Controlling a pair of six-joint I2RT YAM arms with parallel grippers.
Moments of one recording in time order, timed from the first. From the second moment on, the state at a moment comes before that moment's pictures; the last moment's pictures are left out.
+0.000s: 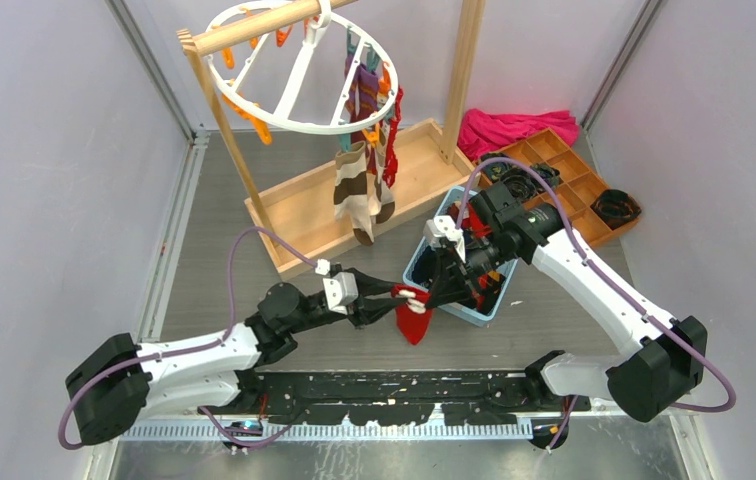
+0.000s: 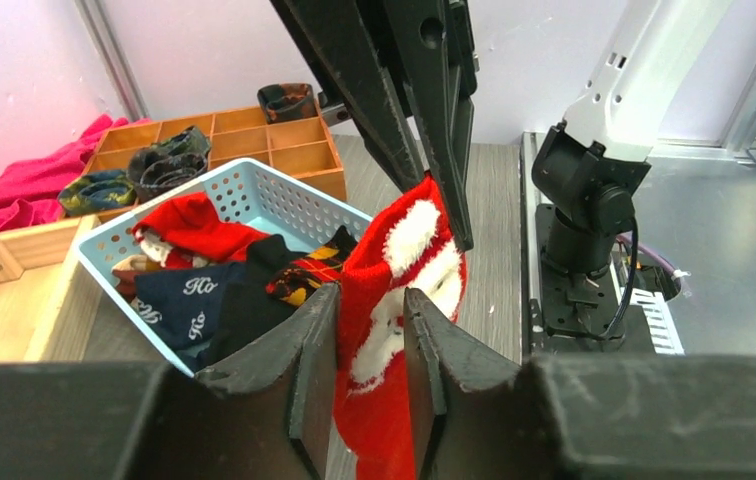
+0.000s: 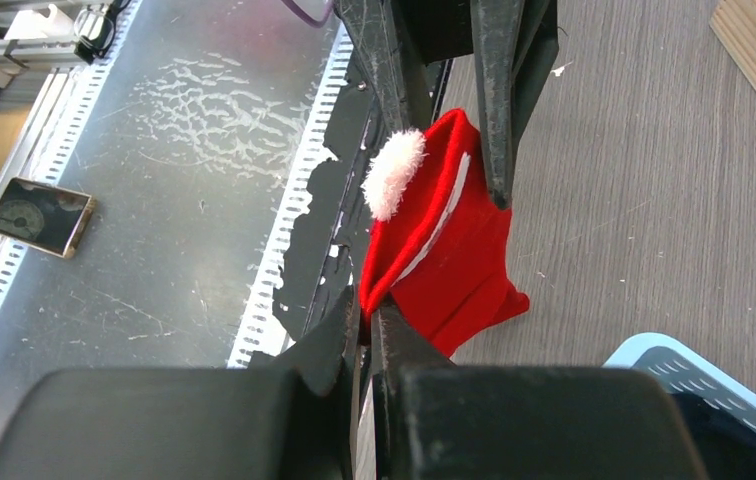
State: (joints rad) left arm -0.99 0.99 0.31 0.89 0.34 0.00; right arm 0.51 1.25 1.15 -1.09 -1.20 -0.90
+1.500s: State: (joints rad) left arm -0.99 0.40 0.29 0.24 0.11 -0.03; right arm 0.54 1.79 2.45 -1.02 -0.85 -0.36
